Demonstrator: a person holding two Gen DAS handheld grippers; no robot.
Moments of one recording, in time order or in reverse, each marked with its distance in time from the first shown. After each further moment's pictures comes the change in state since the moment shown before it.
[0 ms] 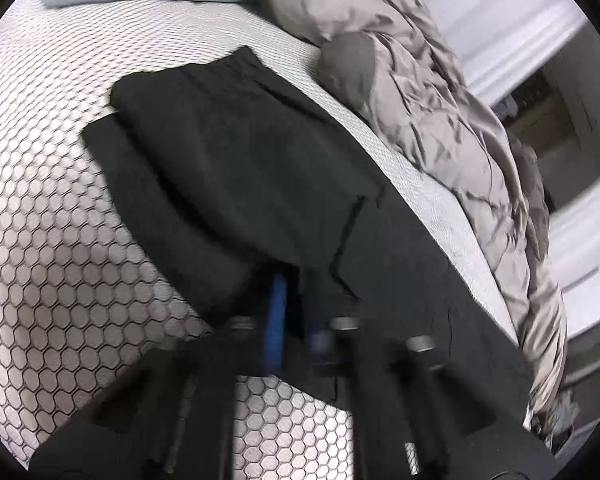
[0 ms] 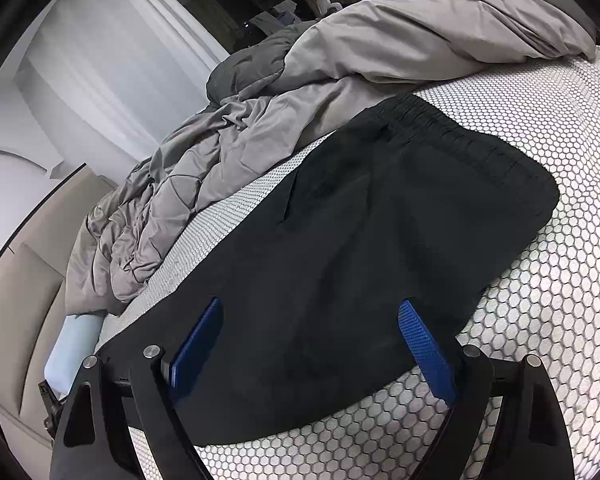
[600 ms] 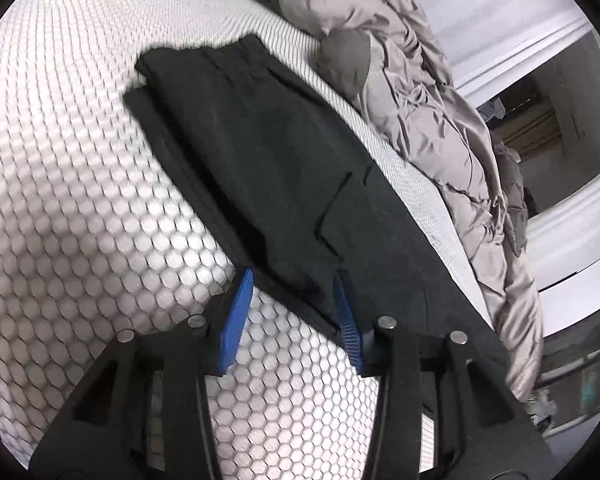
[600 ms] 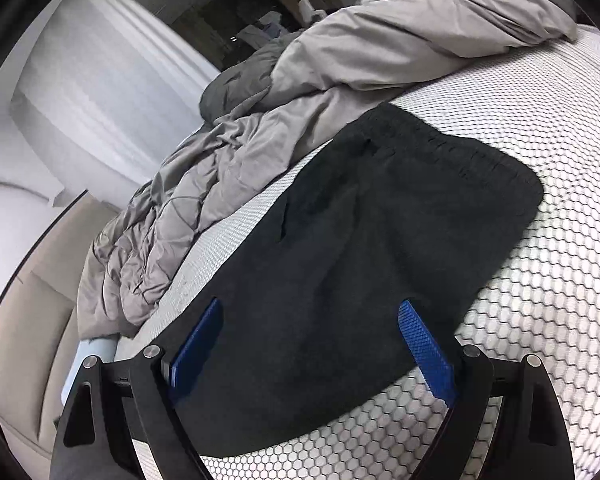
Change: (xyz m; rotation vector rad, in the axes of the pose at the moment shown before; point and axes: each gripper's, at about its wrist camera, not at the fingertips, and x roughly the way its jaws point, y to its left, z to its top) left arm -0.035 0.020 -0.022 -0.020 0.073 -0.067; right arm -0.013 -0.016 0.008 0.101 -0.035 0.011
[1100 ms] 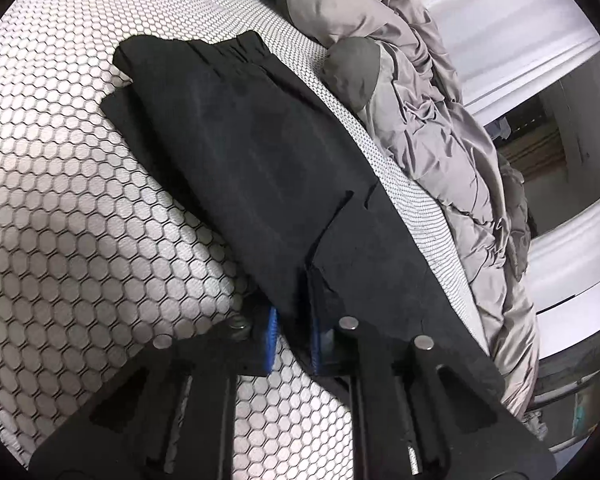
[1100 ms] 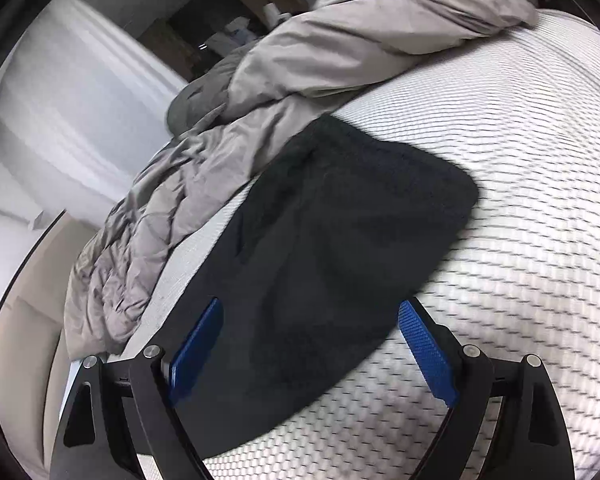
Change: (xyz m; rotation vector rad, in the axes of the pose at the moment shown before) left arm 0.033 -0.018 0.015 -0.051 -0.058 0.016; right arm -0.020 -0.041 0.008 0.106 -0.004 -0.093
